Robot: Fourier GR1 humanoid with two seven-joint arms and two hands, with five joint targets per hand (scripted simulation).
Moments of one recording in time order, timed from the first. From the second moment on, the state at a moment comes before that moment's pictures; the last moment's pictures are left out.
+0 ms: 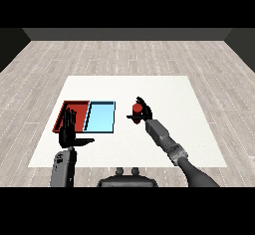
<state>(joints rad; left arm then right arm) 0.02 0.06 0.14 -1.62 0.12 -0.13 -0.46 -0.90 0.00 0.21 -0.21 -0.55 -0.07 -0.59</state>
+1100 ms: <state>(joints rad) 0.02 0.08 0.15 -1.61 0.14 -0.14 -0.47 -0.93 0.00 0.39 -0.21 -0.55 -0.38 -0.48</state>
